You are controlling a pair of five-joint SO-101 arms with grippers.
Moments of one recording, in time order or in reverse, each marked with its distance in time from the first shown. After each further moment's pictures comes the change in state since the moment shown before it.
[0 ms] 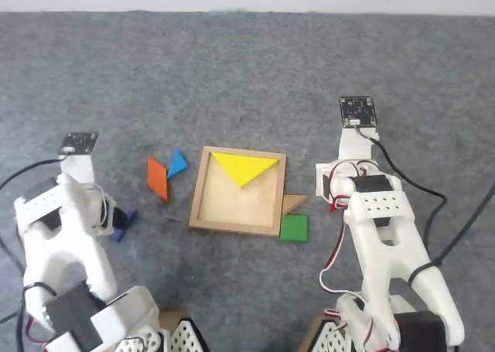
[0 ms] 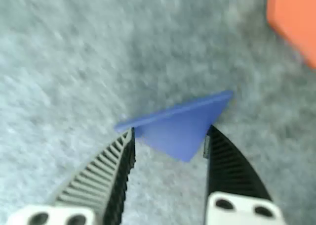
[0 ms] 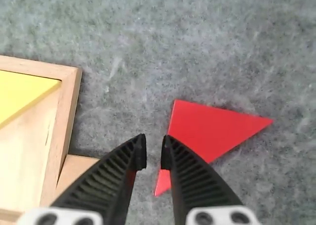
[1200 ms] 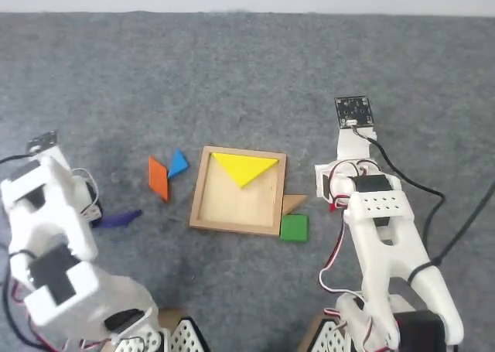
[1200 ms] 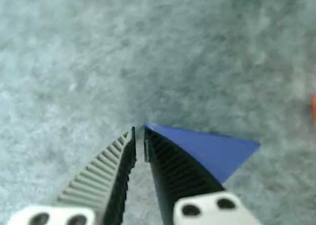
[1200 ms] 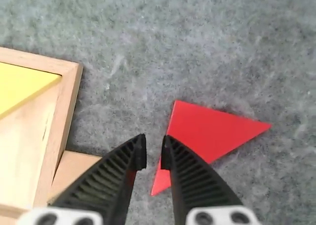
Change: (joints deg) left arm -2.1 16.5 -15.4 6.0 22.9; right arm 0.0 0.0 0.0 0.0 2.9
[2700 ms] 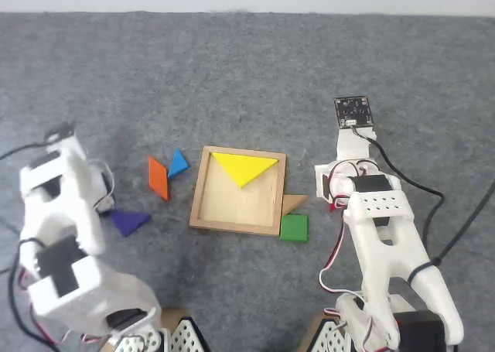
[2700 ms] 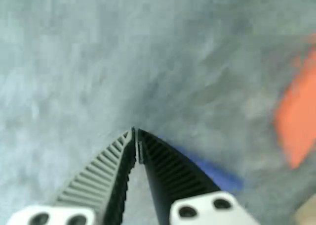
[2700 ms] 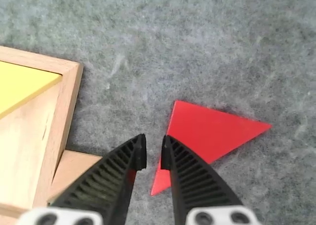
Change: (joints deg) left arm 6.8 1.8 -1.1 -3.6 3.7; right arm -0.1 0.0 0.0 0.0 0.2
